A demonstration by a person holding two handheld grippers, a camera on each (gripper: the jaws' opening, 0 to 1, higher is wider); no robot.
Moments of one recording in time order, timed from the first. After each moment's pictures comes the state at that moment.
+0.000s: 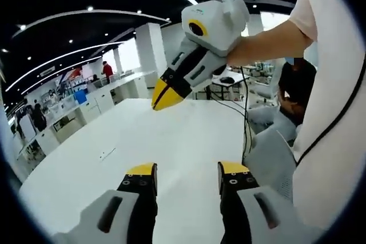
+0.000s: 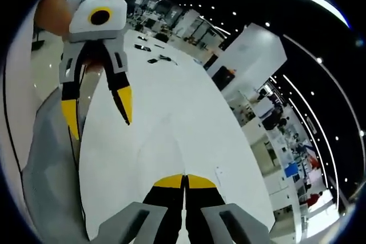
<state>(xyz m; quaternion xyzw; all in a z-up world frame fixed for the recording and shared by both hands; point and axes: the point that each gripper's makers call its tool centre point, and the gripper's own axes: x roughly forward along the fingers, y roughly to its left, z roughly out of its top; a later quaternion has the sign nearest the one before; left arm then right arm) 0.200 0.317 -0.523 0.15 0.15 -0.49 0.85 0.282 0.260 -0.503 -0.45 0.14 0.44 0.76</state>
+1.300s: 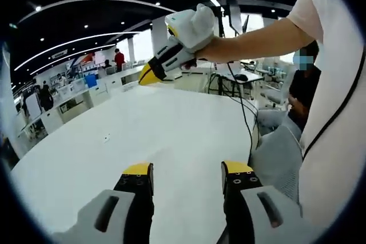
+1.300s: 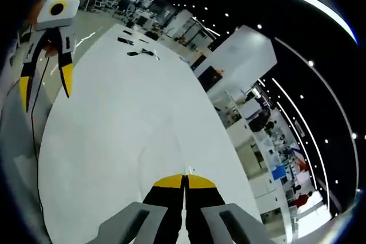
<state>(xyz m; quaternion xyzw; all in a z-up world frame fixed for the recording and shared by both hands) 0.214 0.343 -0.550 0.12 0.18 -0.45 0.87 0.400 0.258 -0.510 -0.46 0.10 0.40 0.78</state>
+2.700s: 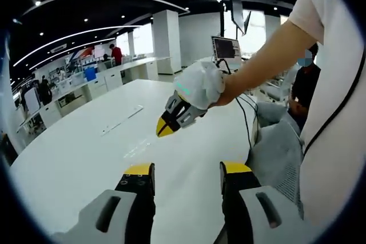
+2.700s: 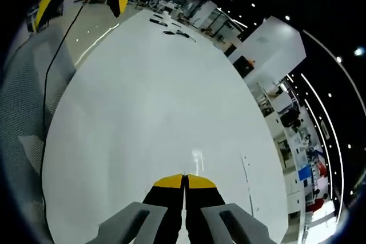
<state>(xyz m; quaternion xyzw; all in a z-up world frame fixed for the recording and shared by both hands) 0.214 0.344 -0.565 0.12 0.21 -0.45 0.86 0.336 0.274 -0.667 -0.48 0.18 0.48 0.71</state>
